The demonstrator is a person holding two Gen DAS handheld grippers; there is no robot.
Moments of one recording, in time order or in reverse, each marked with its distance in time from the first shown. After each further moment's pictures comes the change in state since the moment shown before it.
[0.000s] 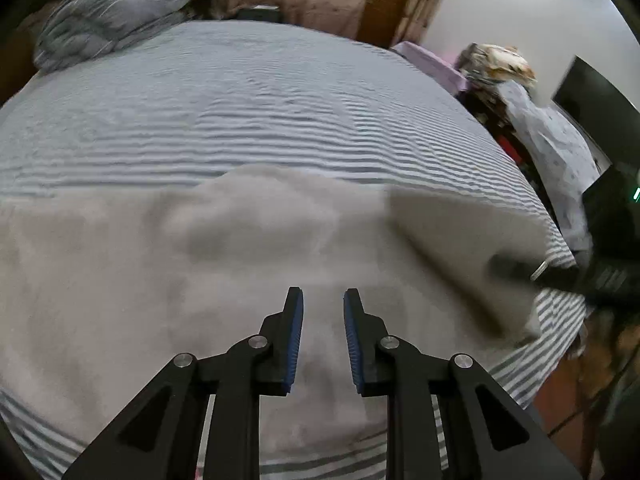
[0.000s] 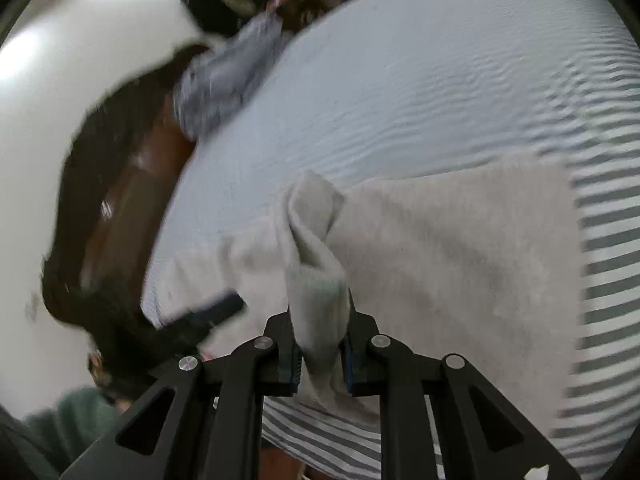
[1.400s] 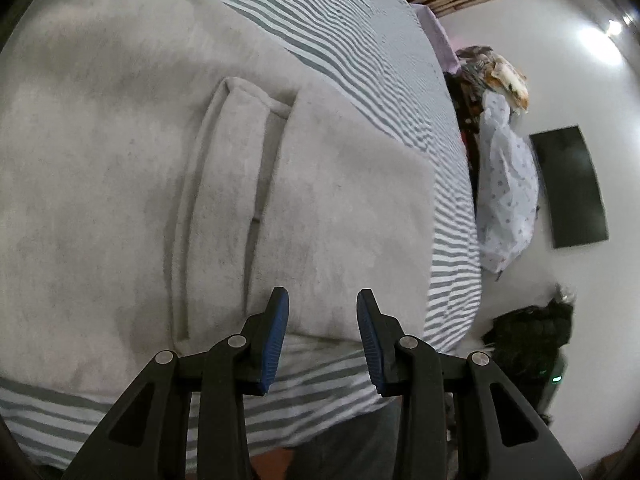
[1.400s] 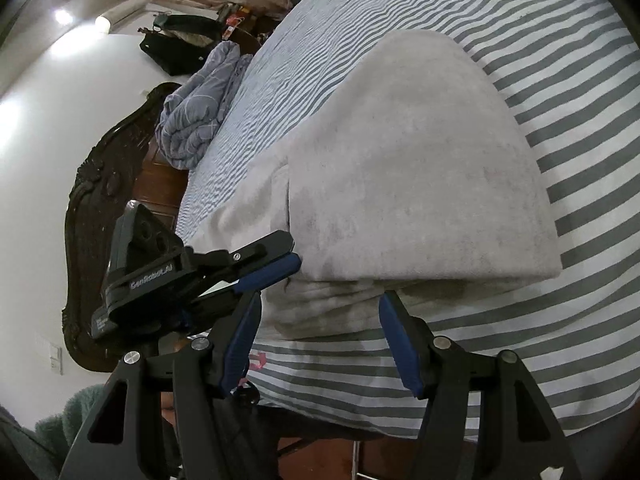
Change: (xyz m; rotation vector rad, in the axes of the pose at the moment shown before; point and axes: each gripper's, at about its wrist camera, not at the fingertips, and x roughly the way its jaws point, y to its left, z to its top) left arm 0.058 -0.051 -0.009 -0.378 0.330 -0.389; right arm -0.036 -0.031 -0.103 0.305 -0.149 0.102
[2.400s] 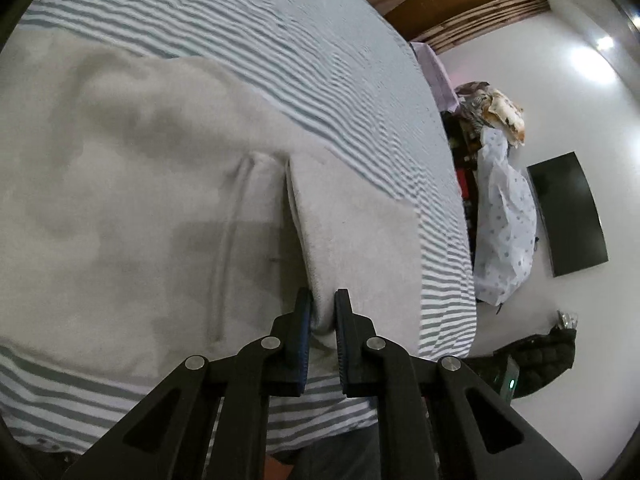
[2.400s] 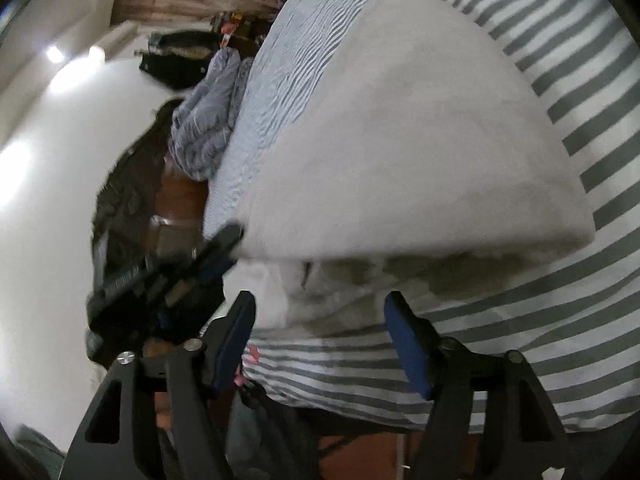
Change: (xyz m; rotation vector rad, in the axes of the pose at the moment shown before) left arm -0.050 0.009 -0.004 -0.003 -0.149 0.047; right arm 0.019 -0.016 -0.008 0.163 -0.011 0.129
